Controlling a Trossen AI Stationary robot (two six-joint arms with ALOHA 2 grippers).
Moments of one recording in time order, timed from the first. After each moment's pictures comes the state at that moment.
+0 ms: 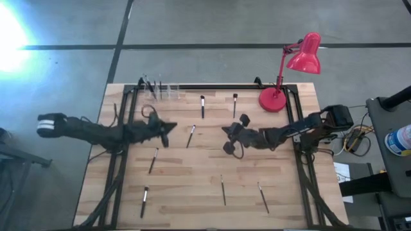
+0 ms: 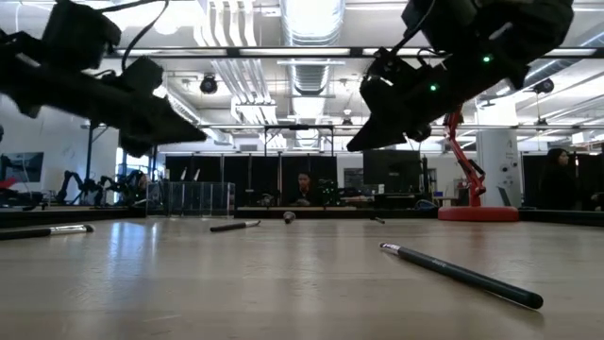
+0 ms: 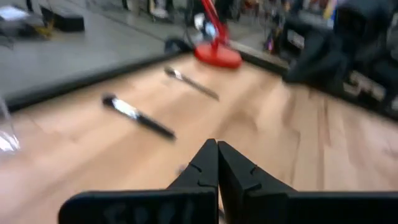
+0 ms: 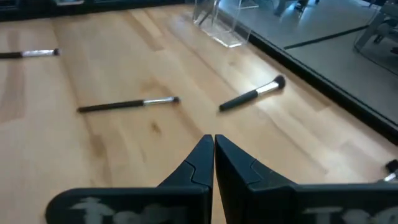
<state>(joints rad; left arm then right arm) 0.08 0.90 0.12 0.60 -0.36 -0.33 0.08 1.56 0.64 0.40 0.60 0.24</state>
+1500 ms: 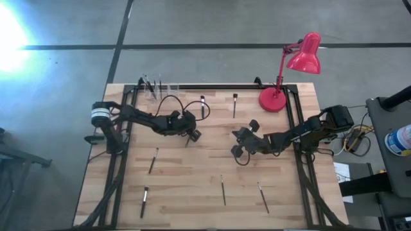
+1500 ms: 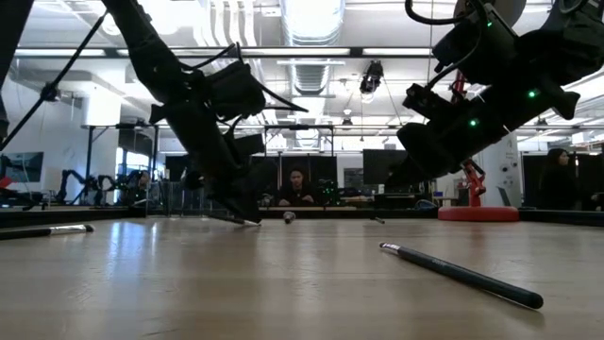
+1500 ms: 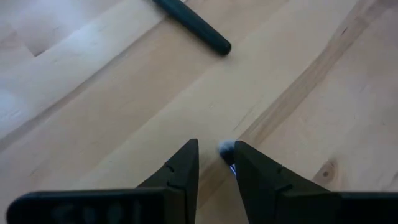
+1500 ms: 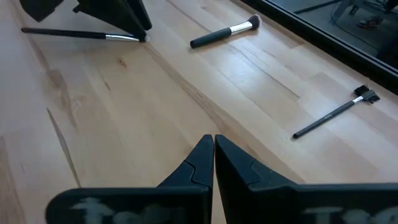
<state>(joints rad) 0.19 1.72 0.78 0.03 -0.37 -0.51 0.14 1.56 0.47 0.41 0.71 0.39</state>
